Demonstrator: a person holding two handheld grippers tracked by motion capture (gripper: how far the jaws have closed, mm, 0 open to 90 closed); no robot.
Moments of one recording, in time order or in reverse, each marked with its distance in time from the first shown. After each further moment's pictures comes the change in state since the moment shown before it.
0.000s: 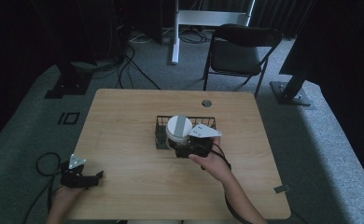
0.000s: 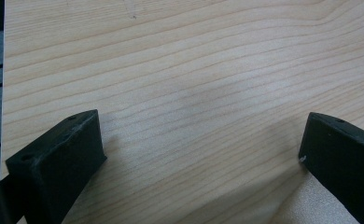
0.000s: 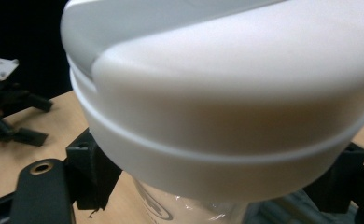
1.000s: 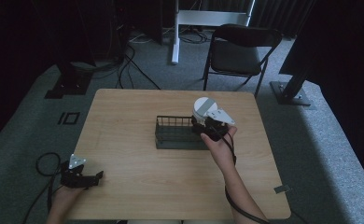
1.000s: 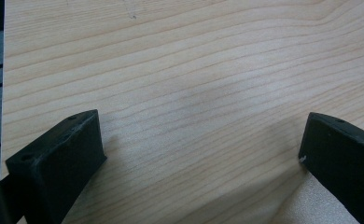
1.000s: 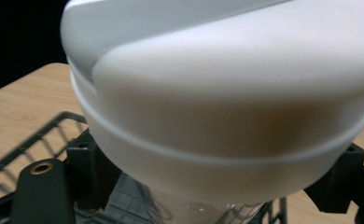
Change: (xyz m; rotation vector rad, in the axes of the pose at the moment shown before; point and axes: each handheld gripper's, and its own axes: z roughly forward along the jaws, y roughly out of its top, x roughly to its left) left arm 0.000 0.000 0.000 0.000 0.000 -0.001; right arm -0.057 0.008 0.002 0.000 -0.455 0.138
